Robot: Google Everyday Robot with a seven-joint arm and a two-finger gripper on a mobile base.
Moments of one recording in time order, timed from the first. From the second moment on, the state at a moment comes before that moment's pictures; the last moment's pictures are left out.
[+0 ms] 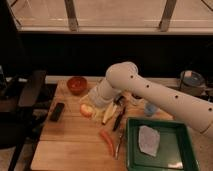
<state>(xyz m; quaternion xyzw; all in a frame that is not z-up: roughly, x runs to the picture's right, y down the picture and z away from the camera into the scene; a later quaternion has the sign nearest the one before) -0.076 0.094 0.647 -0.20 -0.39 -0.25 0.86</state>
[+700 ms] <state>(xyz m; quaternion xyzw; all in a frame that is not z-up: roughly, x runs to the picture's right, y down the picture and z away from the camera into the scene) -0.104 0.170 0.717 -0.24 -0.40 -0.26 0.85</state>
